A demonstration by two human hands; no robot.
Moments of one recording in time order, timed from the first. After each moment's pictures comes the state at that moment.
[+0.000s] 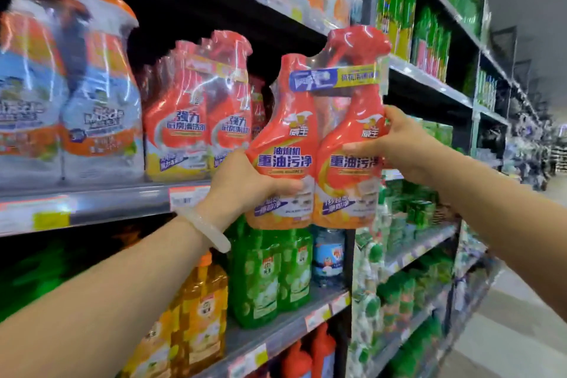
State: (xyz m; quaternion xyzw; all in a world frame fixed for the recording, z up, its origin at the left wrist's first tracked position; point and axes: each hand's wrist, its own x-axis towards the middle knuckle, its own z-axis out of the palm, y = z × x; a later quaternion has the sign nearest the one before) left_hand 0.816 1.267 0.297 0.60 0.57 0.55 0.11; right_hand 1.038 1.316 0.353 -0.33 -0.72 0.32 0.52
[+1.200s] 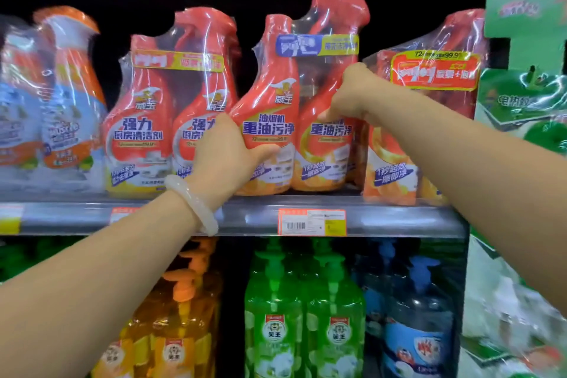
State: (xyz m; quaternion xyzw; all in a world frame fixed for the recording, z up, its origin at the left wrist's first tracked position) left_hand 0.844 1.422 0.343 0.33 0.78 0.46 -0.27; right_hand 0.952 1.559 0.434 -0.26 -0.90 0.13 0.33
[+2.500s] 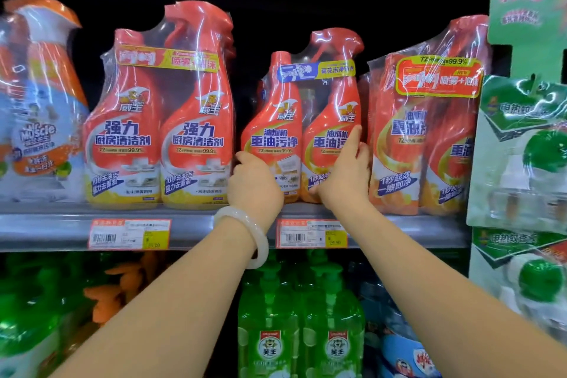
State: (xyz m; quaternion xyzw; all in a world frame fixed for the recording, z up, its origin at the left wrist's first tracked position) left_hand 0.839 1.484 0.318 0.25 0.86 0.41 -0.19; right_hand 0.909 1.580 0.323 -0.32 -0.81 0.19 0.46
